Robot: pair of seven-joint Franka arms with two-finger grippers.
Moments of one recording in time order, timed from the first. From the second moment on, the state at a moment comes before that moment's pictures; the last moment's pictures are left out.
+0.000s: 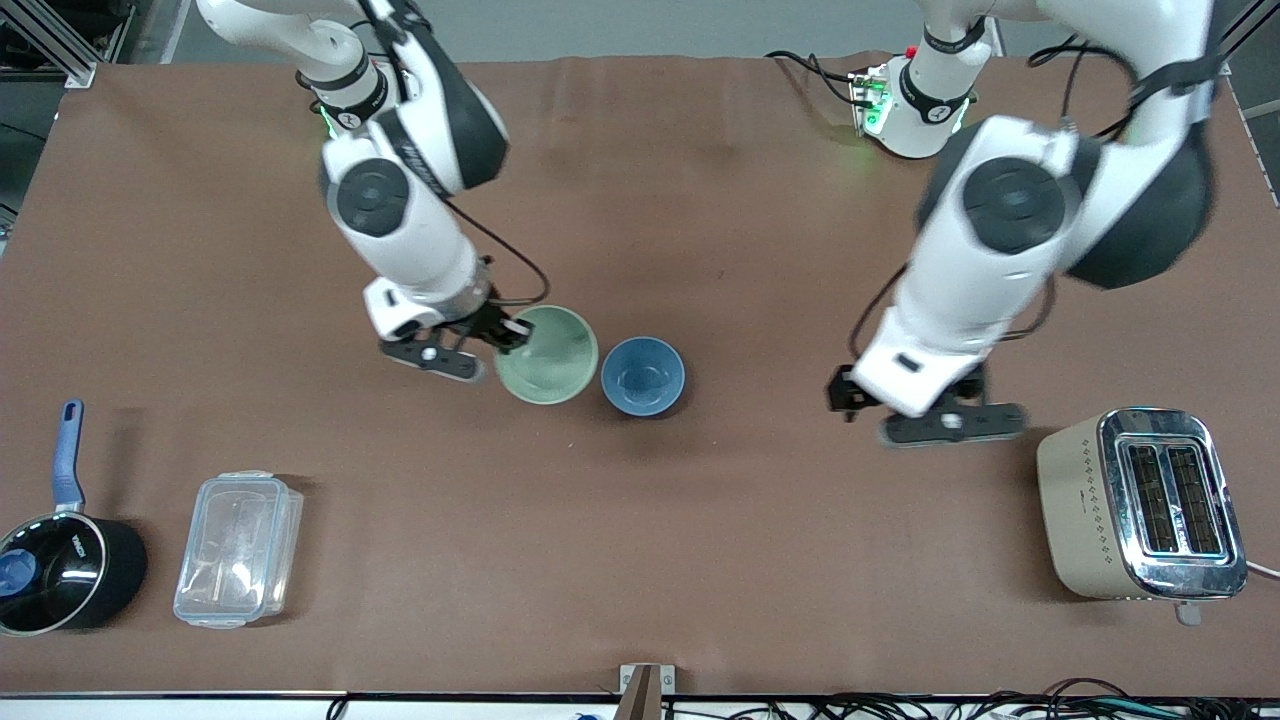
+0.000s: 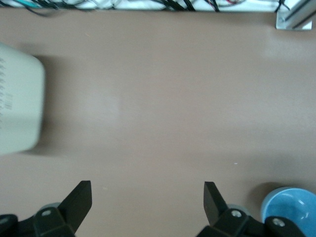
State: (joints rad) left arm -0.16 0.38 -0.27 -1.34 0.22 1.82 -0.48; right arm 0.64 0.32 -0.08 -1.76 0.13 2.15 0.84
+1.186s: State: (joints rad) left arm -0.04 0.03 -0.11 -1.43 0.03 1.44 0.00; right arm 0.81 0.55 -0.08 -1.73 0.14 2.38 1.01
